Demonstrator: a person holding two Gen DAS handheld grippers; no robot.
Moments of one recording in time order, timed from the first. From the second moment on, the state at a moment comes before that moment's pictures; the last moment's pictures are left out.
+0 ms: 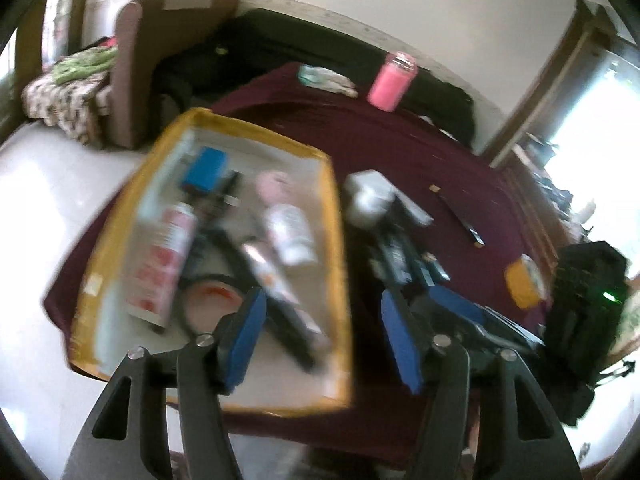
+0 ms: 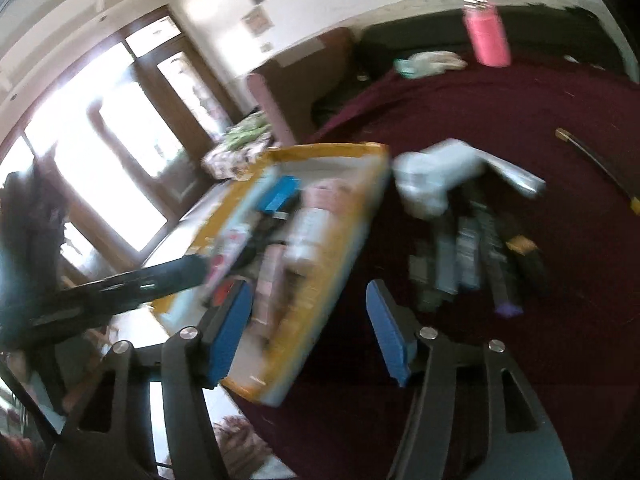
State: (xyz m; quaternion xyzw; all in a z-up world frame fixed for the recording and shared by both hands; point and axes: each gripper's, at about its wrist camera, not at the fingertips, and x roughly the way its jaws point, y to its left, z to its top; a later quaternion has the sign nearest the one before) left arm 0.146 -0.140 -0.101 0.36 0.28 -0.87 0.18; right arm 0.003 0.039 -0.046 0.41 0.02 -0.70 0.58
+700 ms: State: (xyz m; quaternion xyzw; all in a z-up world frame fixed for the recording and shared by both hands) left arm 0.103 -0.080 -0.122 0.41 0.26 -0.86 0.13; right arm -0.111 0.064 -0.083 0.46 0.08 -0.75 0.46
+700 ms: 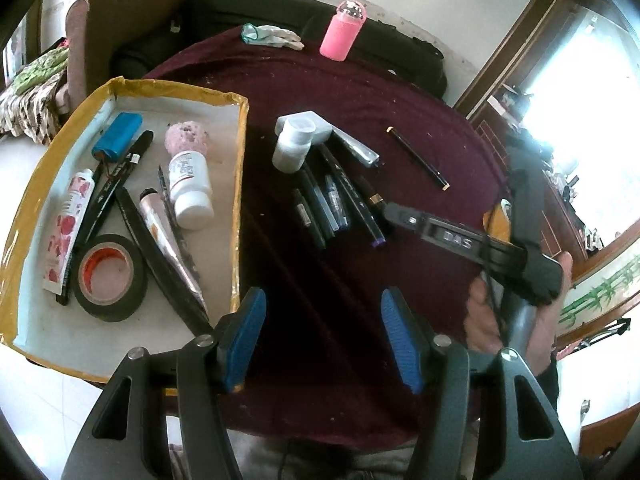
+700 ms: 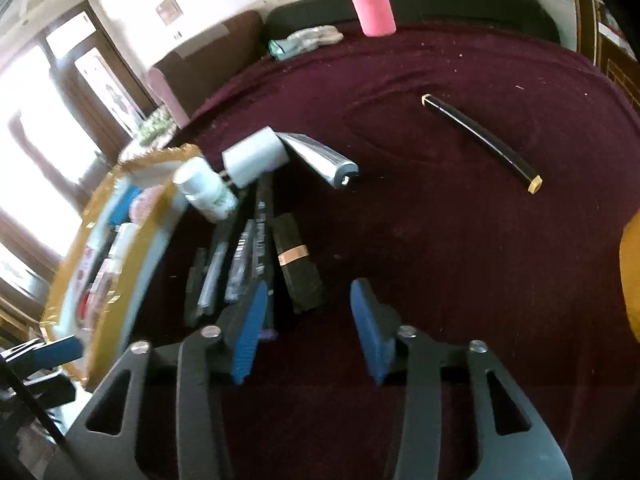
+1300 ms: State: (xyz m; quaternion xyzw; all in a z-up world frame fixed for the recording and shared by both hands) left arm 0.075 -0.063 -0.130 0.44 0.26 -0.85 0.12; right arm -0.114 0.064 -0.096 0.47 0.08 -0.74 0.46
